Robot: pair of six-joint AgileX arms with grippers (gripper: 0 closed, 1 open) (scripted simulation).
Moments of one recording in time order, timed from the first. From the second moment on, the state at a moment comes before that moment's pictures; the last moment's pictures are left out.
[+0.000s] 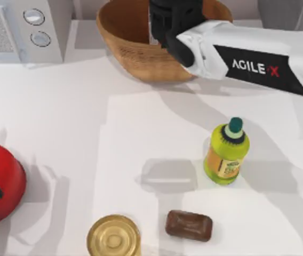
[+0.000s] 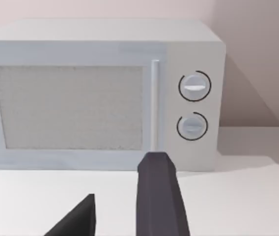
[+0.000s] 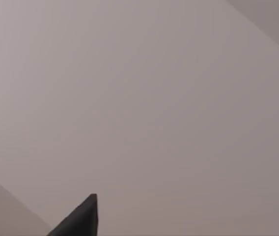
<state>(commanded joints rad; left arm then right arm) 0.00 0.00 0.00 0.00 0.00 0.00 0.61 2.35 1.84 0.49 0.63 0.02</state>
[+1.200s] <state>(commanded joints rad) 0.00 0.00 0.00 0.00 0.00 0.00 0.56 2.19 1.69 0.48 0.55 0.02</state>
